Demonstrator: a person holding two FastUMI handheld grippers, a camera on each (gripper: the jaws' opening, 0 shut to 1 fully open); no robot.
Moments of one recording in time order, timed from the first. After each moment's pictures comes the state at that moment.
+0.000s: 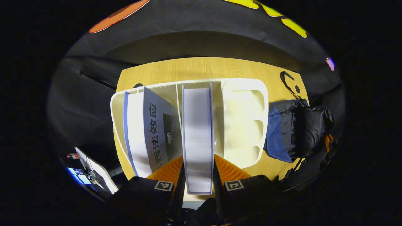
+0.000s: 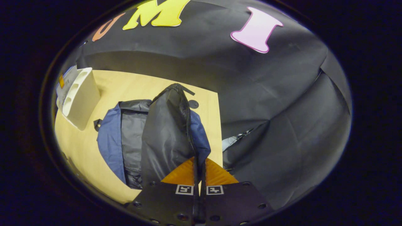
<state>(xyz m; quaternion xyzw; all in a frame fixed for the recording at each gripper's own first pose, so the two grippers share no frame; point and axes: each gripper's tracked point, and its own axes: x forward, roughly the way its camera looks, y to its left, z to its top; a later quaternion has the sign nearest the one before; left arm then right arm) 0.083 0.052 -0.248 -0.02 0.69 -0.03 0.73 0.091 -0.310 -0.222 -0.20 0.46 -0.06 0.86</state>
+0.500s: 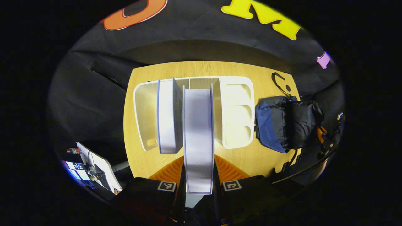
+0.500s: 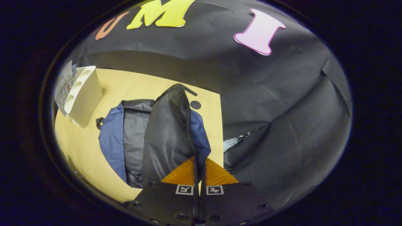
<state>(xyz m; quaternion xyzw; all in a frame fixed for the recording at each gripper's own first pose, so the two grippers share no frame) 0.035 0.076 -0.159 -0.03 0.66 -0.04 0.75 0.090 -0.306 -0.220 -0.21 0.46 -0.05 0.86</state>
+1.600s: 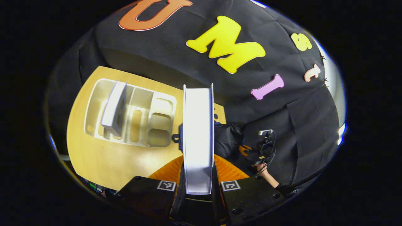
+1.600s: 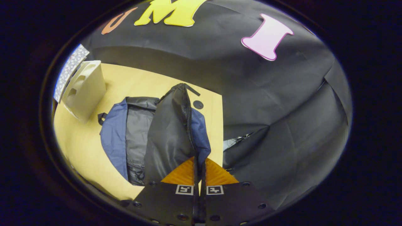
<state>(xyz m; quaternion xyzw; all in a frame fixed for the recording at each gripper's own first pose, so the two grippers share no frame) -0.011 -0.054 -0.034 -0.31 0.50 -0.22 0.78 0.083 -0.294 -0.215 -0.24 0.46 -0.05 0.85</state>
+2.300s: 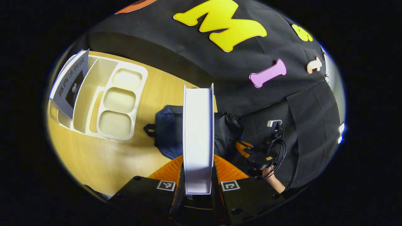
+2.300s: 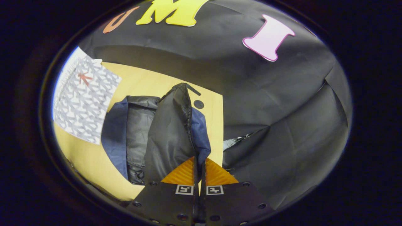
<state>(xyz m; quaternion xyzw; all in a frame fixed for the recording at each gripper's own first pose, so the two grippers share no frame) -0.009 -0.188 -0.134 -0.33 0.52 -0.24 0.75 0.082 -0.293 -0.214 -0.23 0.47 -0.05 0.85</state>
